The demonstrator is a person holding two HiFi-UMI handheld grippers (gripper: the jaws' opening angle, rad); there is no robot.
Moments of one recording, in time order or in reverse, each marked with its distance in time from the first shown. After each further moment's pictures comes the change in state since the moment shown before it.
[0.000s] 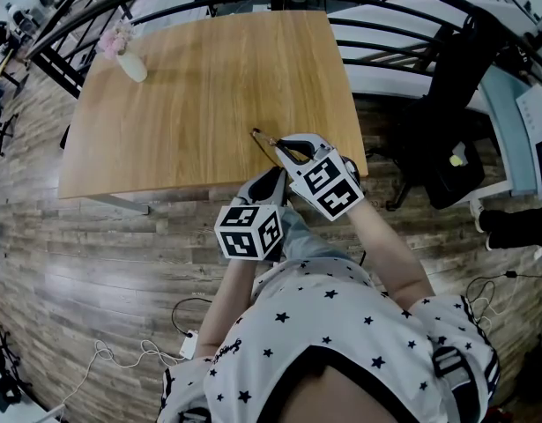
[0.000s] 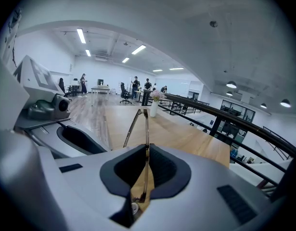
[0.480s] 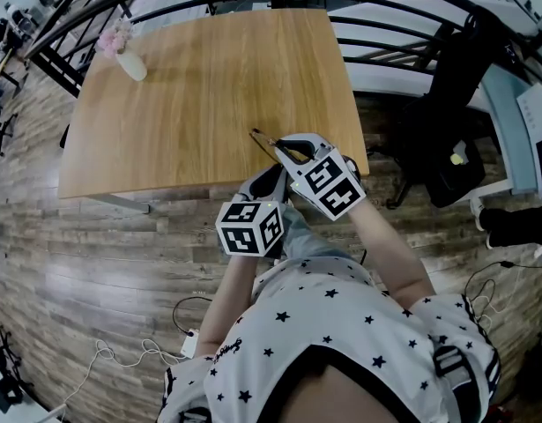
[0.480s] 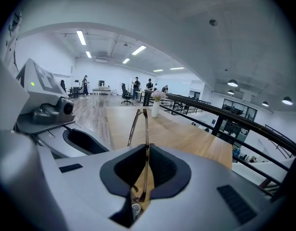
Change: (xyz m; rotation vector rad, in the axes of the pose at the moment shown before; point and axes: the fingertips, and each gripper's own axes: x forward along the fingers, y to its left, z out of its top) left arm 0.004 0.004 0.002 0.004 0.008 -0.005; right arm 0.002 0.004 0.003 0.011 -0.003 0.021
